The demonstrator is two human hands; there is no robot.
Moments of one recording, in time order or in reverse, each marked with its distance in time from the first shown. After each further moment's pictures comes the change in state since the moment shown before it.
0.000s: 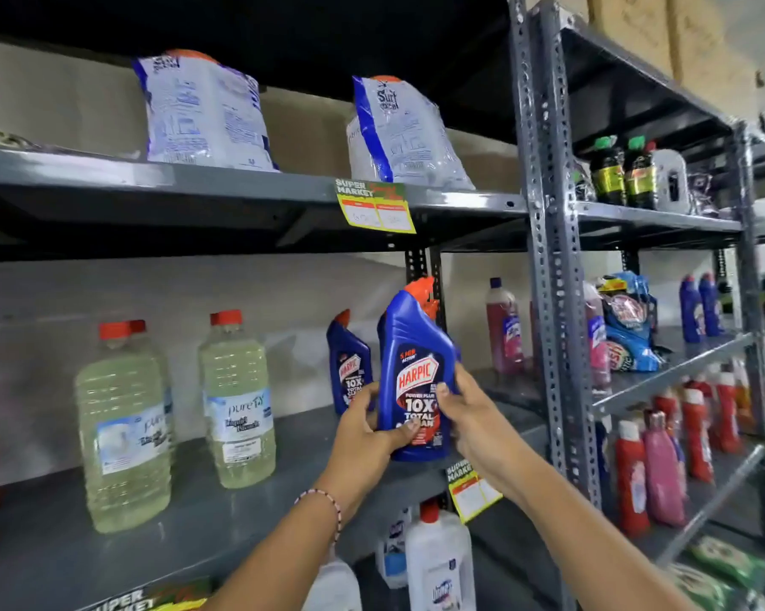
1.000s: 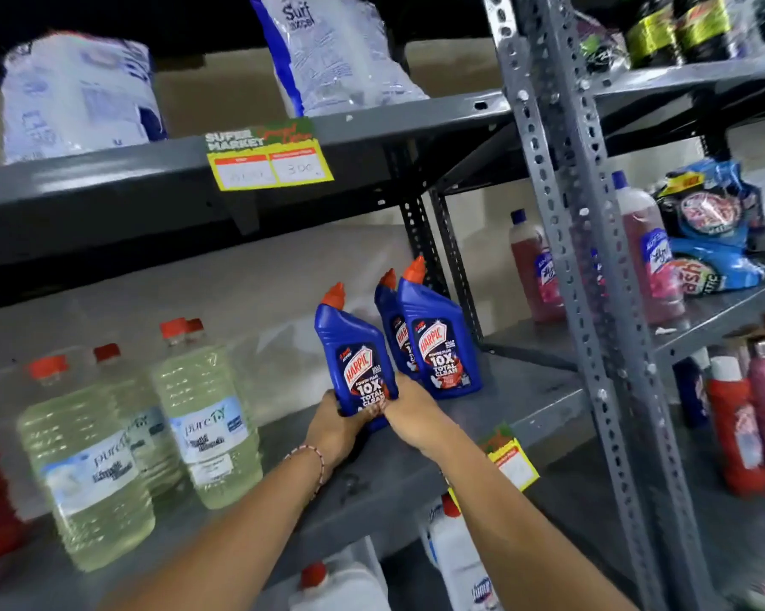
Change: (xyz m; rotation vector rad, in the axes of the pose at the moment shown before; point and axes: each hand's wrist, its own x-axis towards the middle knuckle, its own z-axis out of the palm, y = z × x) left_hand 0.112 -0.088 -0.026 0.643 0.217 -0.161; right_hand 0.099 0.096 0.010 -0.365 -0.091 0.203
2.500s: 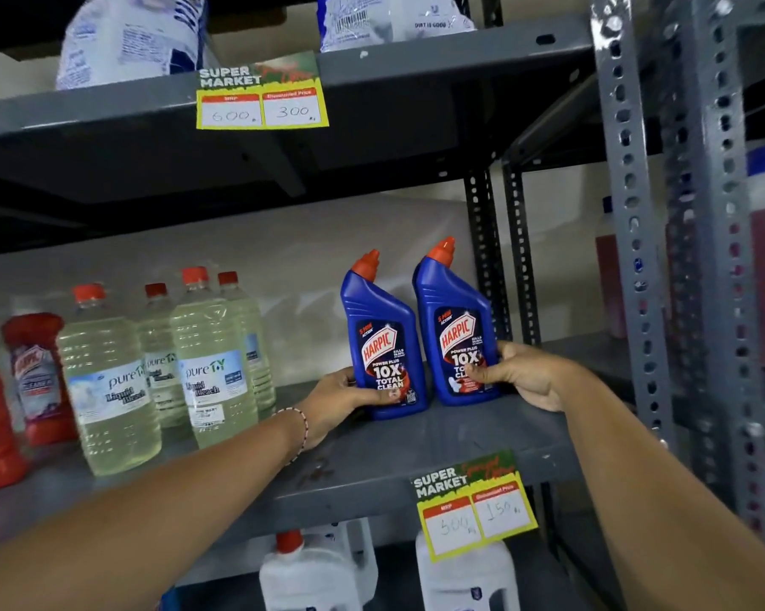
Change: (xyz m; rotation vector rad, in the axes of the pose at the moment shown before) left_hand 0.018 0.004 0.013 -0.264 -0.093 -0.132; right_hand 0.079 0.046 -0.145 0.262 -0.418 0.058
